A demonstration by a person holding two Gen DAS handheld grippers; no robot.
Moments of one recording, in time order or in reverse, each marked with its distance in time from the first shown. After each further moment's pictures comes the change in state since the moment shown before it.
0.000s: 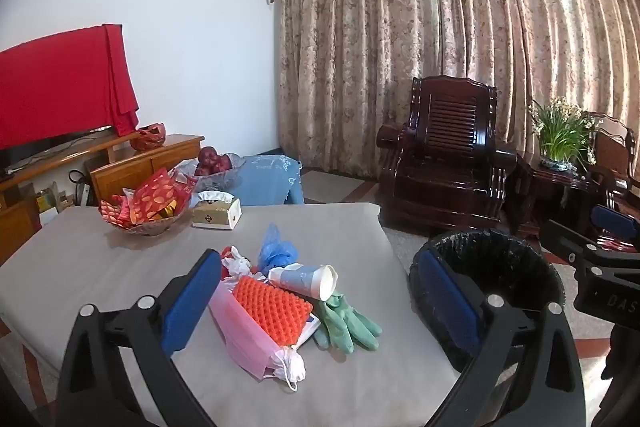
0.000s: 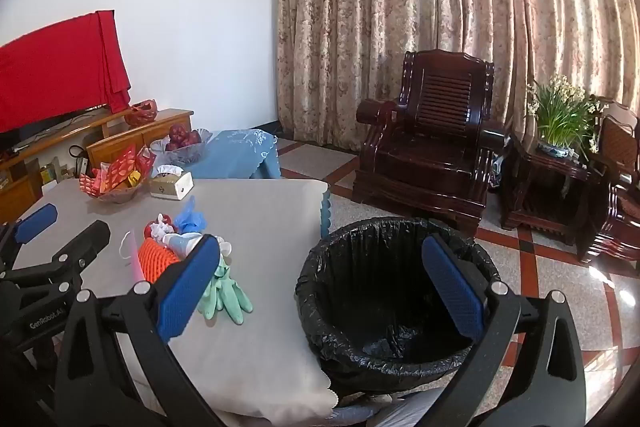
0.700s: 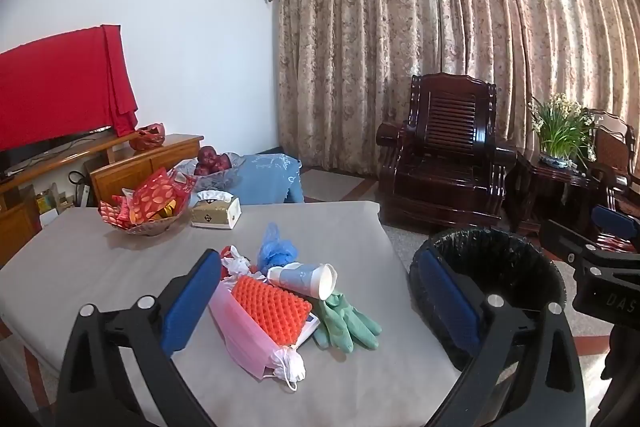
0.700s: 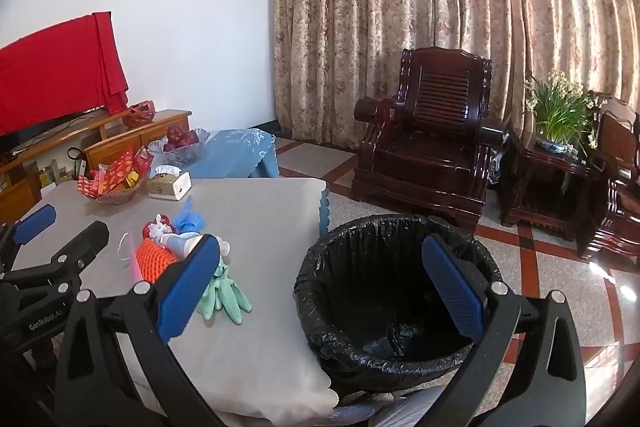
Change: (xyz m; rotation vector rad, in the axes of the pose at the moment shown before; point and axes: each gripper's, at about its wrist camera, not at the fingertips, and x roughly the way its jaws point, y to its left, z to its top) left arm 0.000 -0.001 0.001 0.011 0.004 0.004; right arm 0.002 -0.002 -0.002 0.011 -0.002 0.002
